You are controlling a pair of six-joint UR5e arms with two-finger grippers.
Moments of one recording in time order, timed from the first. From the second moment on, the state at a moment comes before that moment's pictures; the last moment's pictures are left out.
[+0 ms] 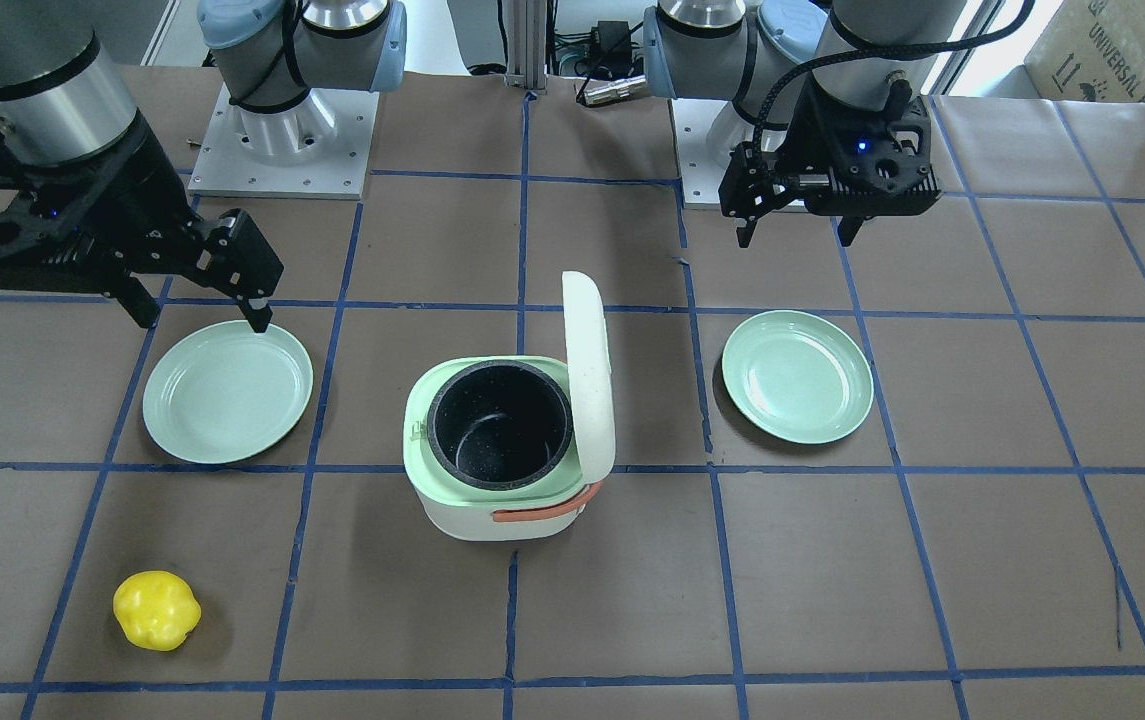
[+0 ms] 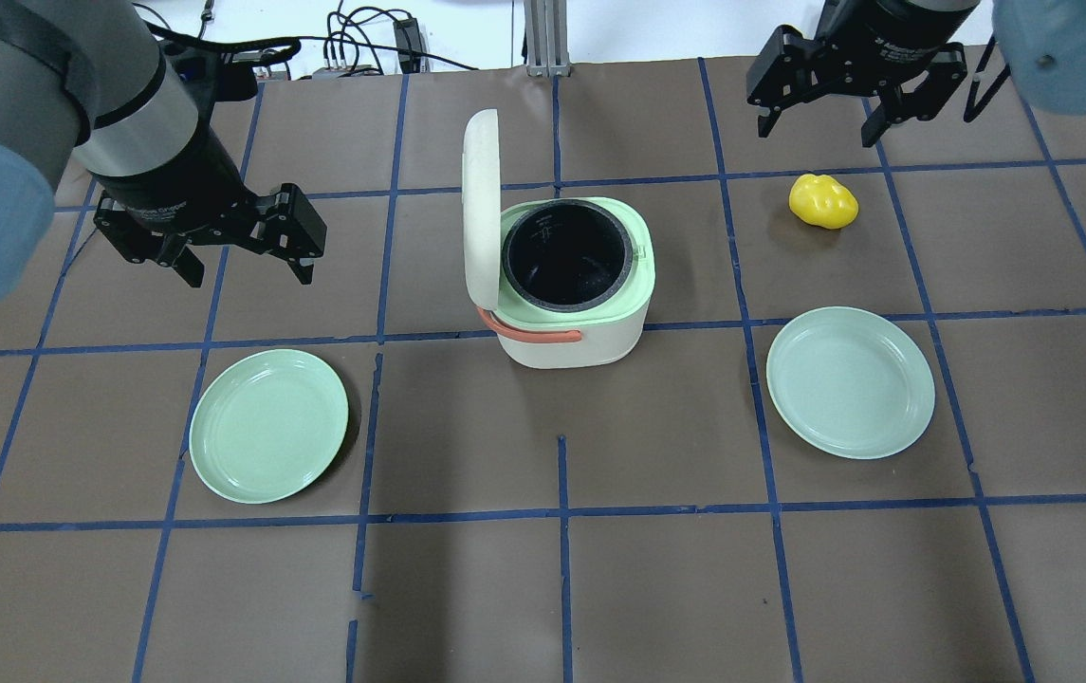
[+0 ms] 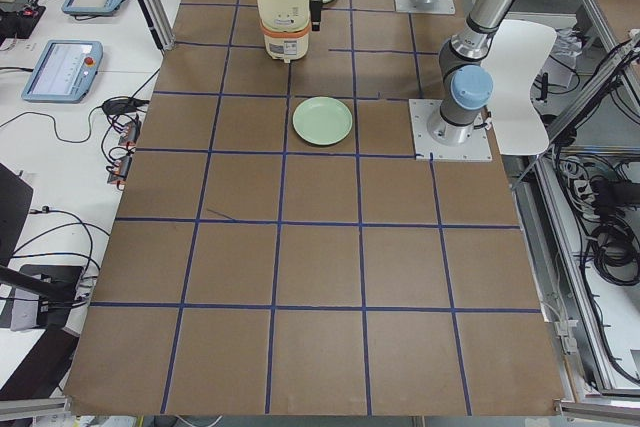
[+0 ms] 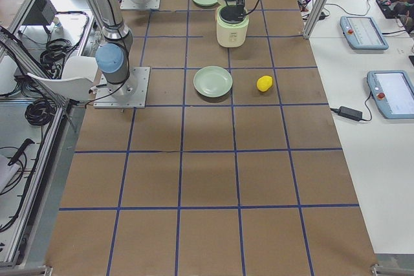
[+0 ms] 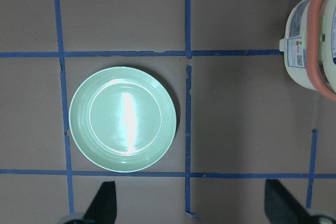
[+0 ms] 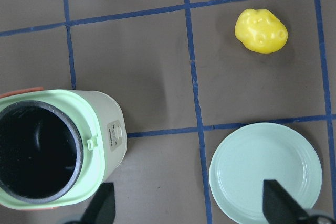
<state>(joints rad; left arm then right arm) -1.59 -1.50 -1.65 -1.56 1.62 -0.02 1.53 -1.51 1.51 -1.70 -1.47 0.07</state>
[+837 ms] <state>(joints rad) -1.59 -1.50 -1.65 -1.56 1.62 -0.02 1.54 -1.59 1.56 -1.54 -1.52 0.07</state>
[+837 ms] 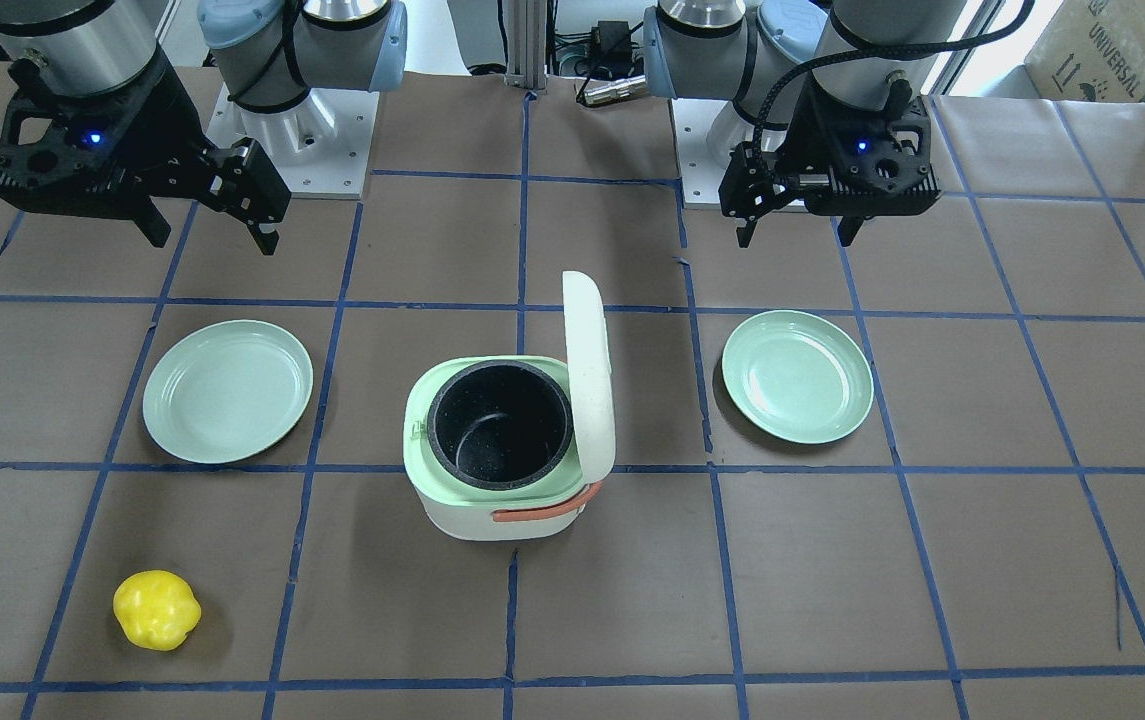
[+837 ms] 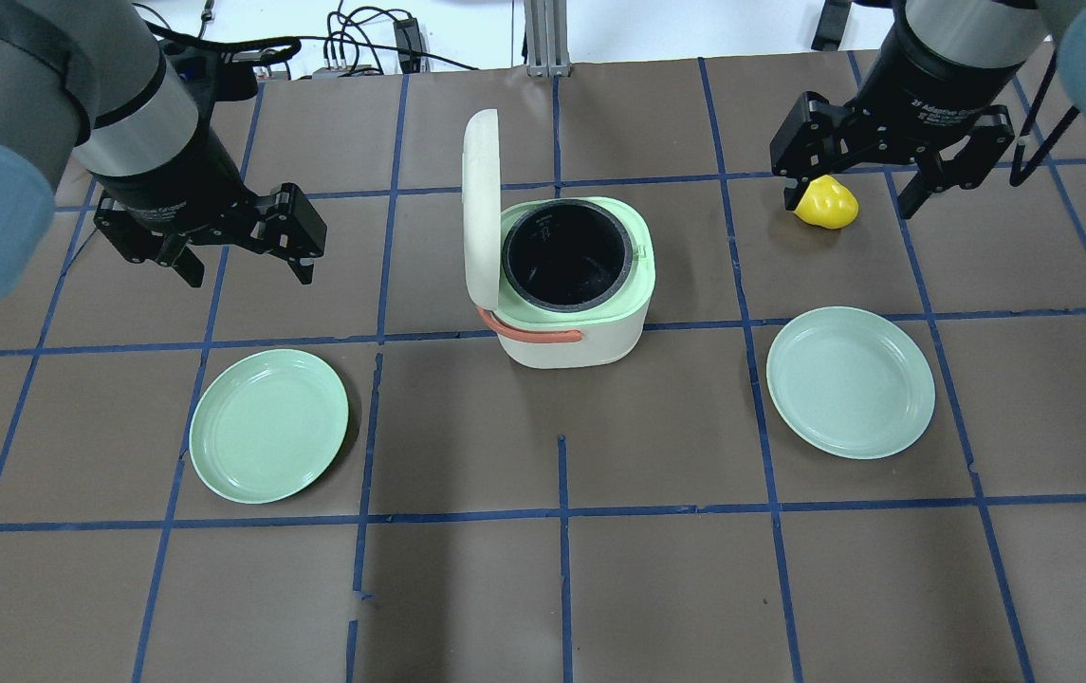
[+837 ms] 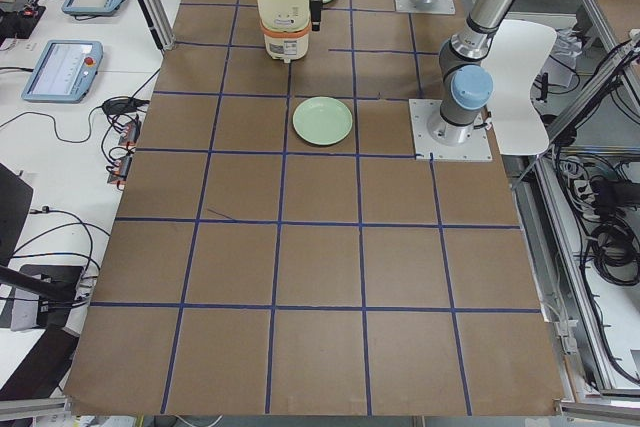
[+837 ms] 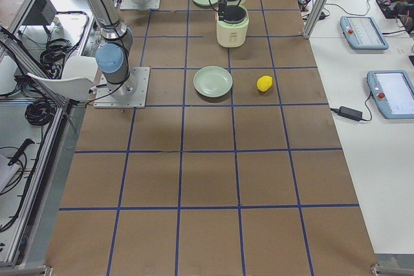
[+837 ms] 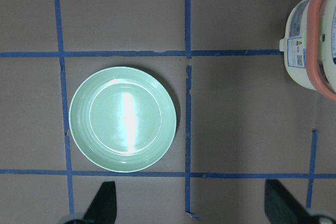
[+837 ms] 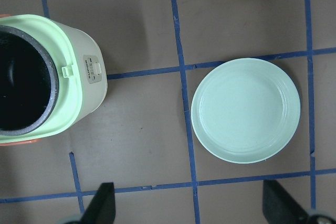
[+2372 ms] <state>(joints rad) -1.59 -1.50 -1.65 -1.56 1.62 -0.02 1.54 -1.60 1.57 -1.52 -1.52 0.08</state>
